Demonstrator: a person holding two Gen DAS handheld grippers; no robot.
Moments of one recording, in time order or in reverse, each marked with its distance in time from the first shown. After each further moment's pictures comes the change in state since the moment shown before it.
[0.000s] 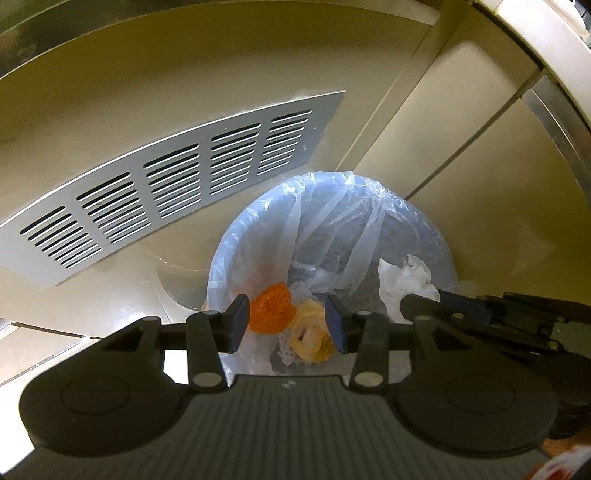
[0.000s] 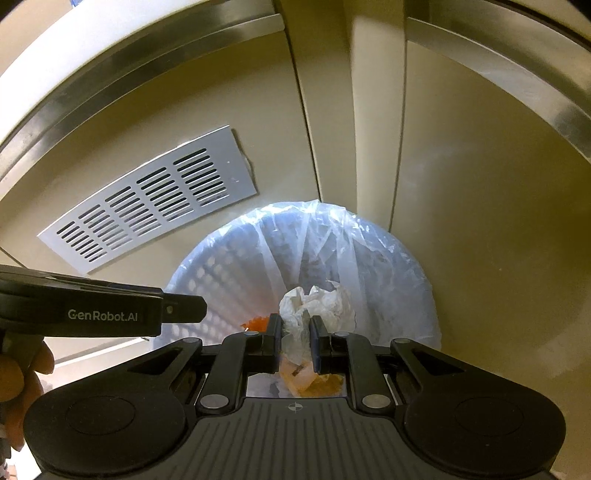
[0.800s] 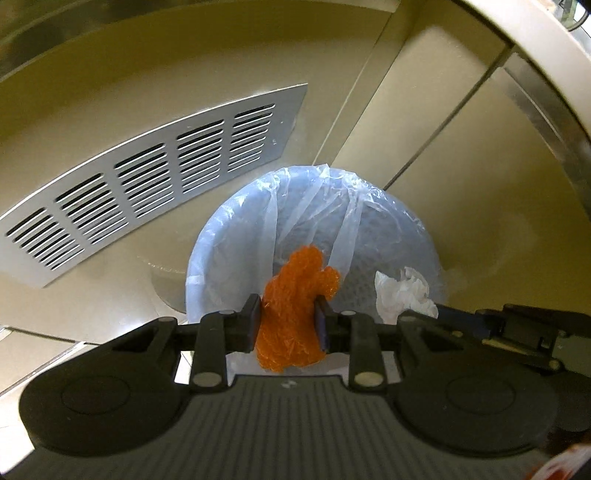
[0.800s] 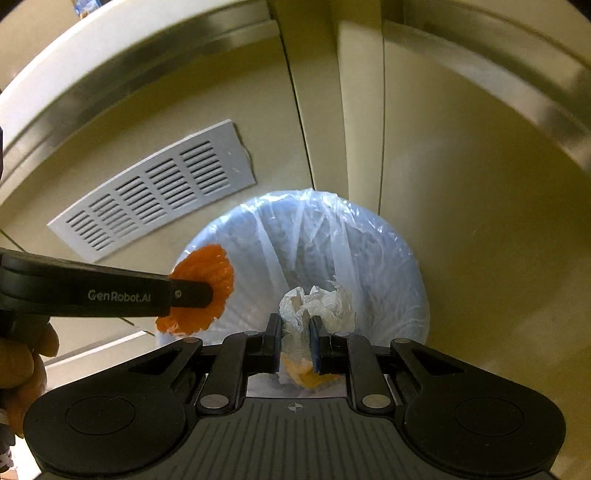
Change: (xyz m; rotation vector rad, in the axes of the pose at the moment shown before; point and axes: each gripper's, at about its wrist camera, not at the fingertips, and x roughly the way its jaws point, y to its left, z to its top) left arm -0.002 -0.012 -0.007 0.054 -0.009 -0.020; right arm -0.016 -0.004 -0.015 0.021 -0.007 -0.017
